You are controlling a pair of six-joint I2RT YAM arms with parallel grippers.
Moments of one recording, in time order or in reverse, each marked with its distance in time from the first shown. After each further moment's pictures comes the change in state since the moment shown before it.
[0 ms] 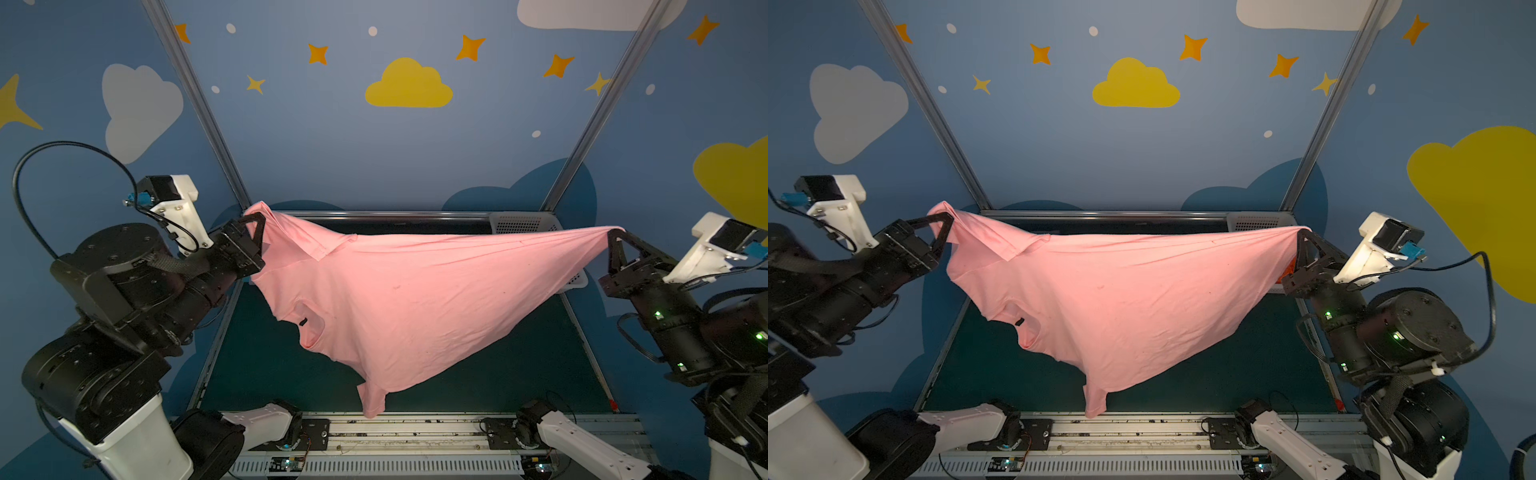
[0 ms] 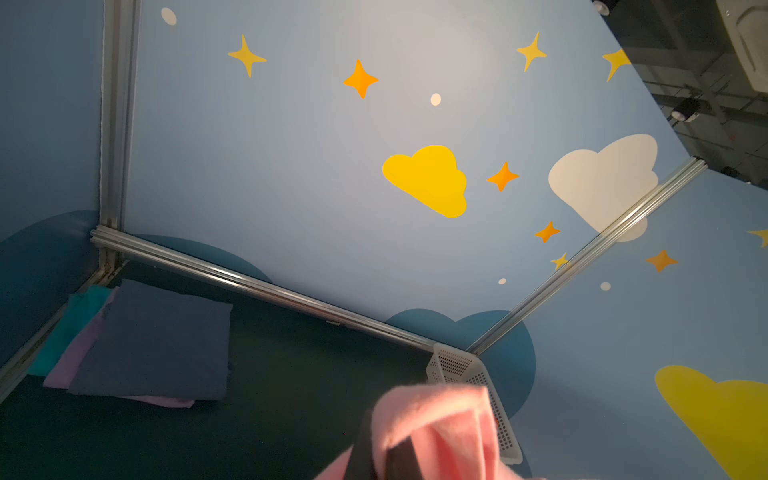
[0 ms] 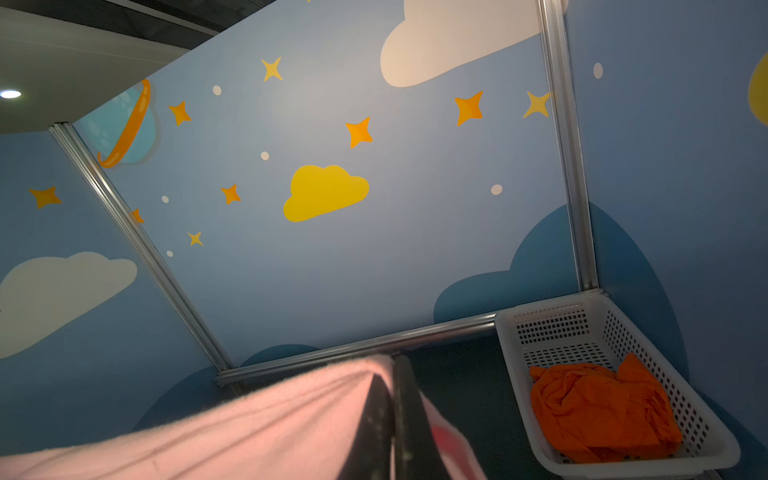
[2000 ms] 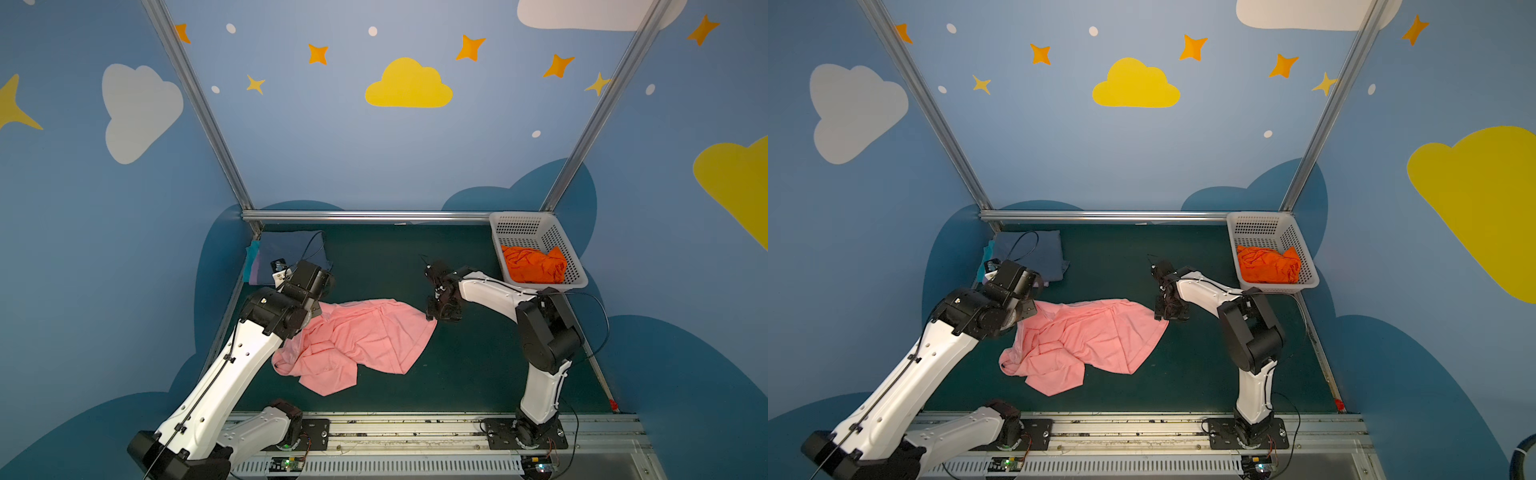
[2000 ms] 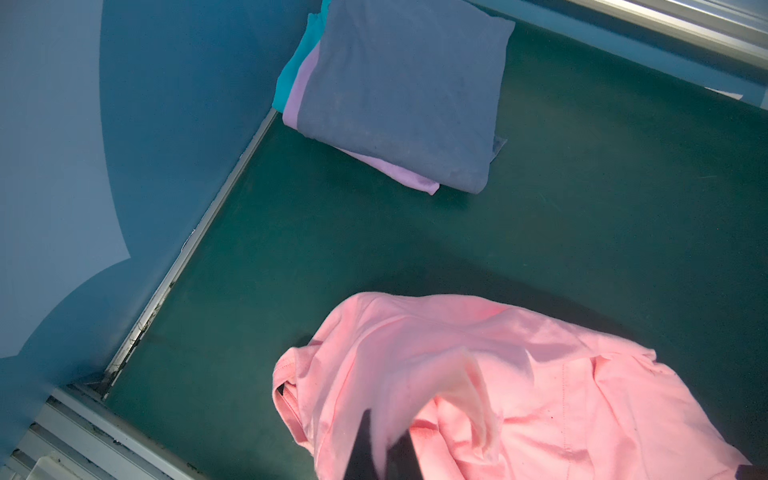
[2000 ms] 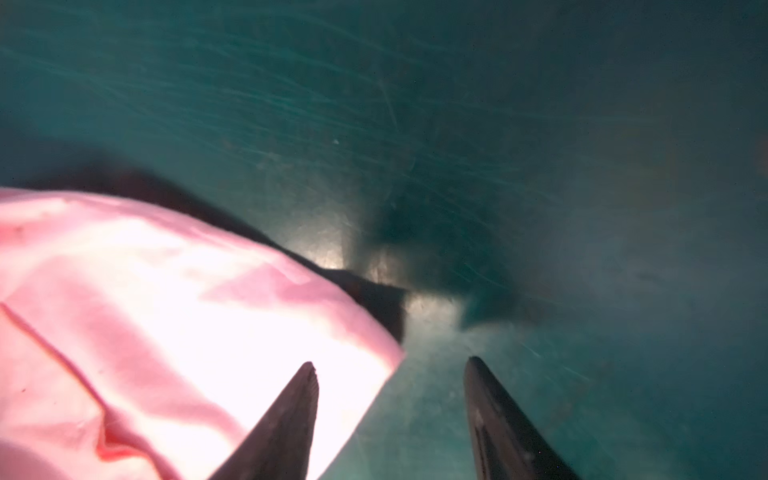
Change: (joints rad) left arm -0.023 -0.138 -1.236 0.116 -0.329 -0.172; right arm 0.080 1.088 -0.480 0.017 -0.418 0.273
